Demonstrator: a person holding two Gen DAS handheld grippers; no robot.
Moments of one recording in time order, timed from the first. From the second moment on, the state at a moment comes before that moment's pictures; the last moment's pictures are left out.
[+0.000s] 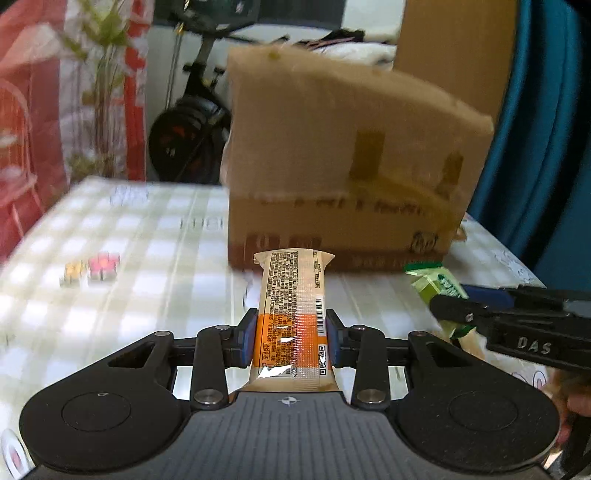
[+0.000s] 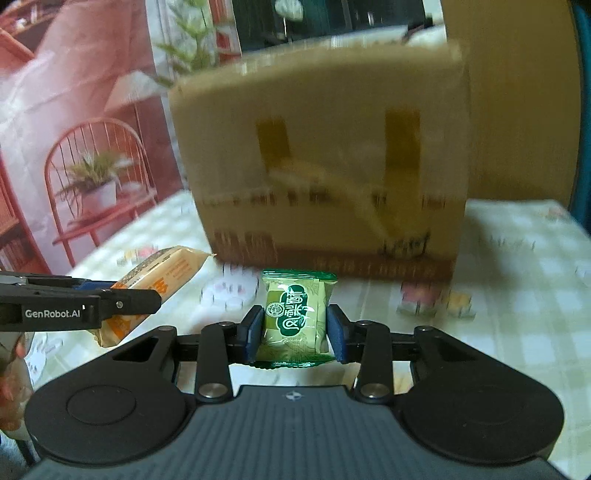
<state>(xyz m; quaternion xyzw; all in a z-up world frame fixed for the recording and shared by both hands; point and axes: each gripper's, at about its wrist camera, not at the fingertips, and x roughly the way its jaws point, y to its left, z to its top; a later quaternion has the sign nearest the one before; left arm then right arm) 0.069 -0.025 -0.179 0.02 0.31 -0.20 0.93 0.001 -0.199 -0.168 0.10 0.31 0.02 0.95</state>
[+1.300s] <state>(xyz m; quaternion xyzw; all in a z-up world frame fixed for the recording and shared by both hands) 0.149 -0.052 -0.077 0.02 0.22 -0.29 0.93 0.080 -0.271 -0.052 0.09 0.18 0.00 0.98</state>
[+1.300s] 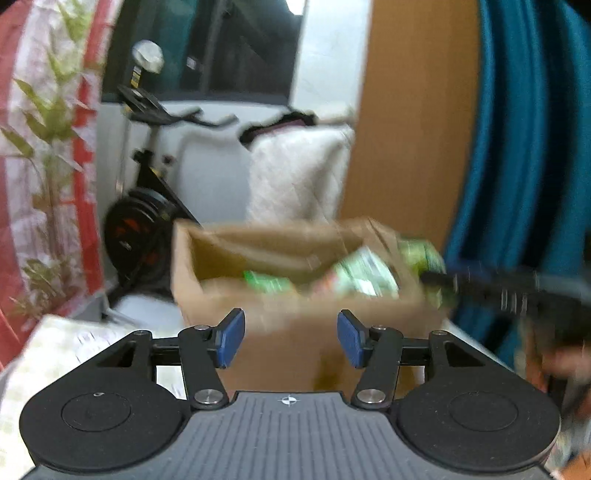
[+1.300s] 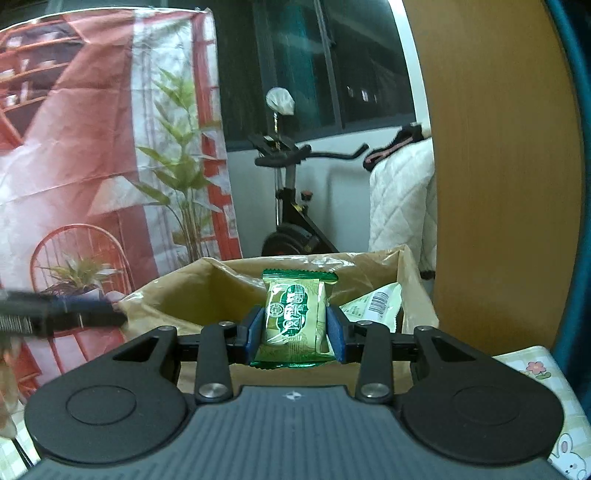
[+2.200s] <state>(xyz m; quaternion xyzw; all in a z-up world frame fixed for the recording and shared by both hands) 0.171 -0.136 -0.240 0.15 0.37 -0.38 0.83 0.090 -0.268 -0.057 0.08 0.20 0.00 0.98</state>
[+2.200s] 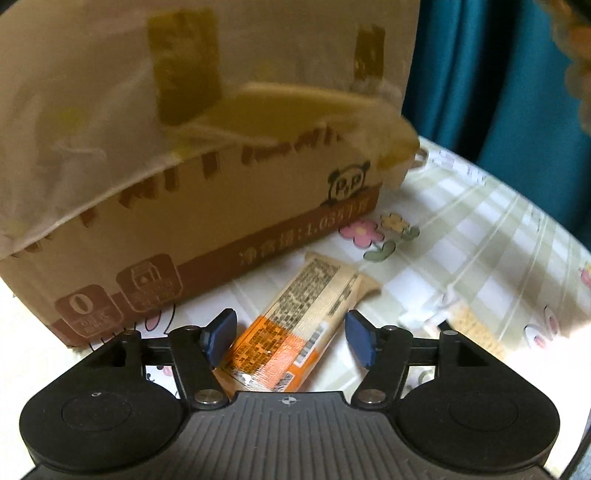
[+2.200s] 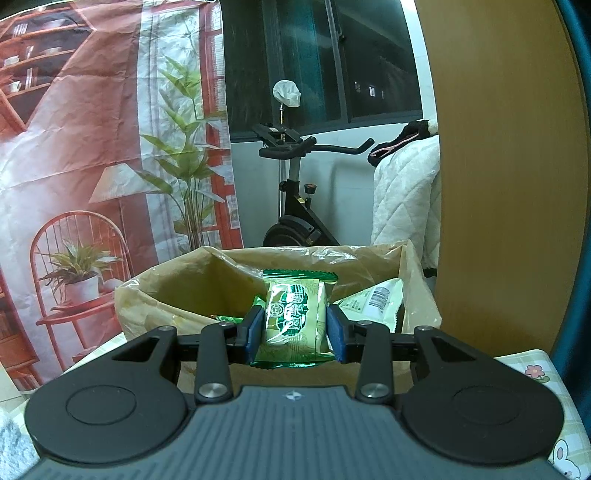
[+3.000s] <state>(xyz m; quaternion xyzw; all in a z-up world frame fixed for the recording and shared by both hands) 0.101 -0.028 -0.080 0.05 0.19 -0.36 0.91 0.095 -0.275 -0.051 0.08 0.20 -0.01 0.98</state>
